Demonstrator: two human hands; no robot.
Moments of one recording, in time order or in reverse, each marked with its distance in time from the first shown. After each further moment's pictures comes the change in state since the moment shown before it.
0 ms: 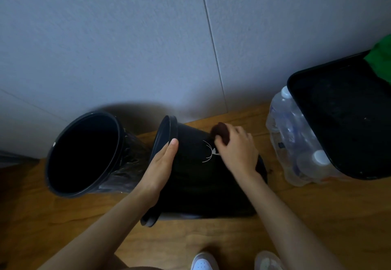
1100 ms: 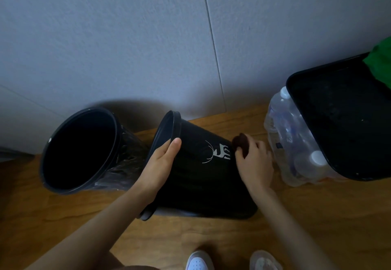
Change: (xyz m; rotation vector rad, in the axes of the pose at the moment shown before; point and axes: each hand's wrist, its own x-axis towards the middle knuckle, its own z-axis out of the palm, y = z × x) left_hand -0.003 0.005 0.007 0.104 0.017 0.123; right_hand -0.021 0.038 -0.008 -0.031 0.034 0.191
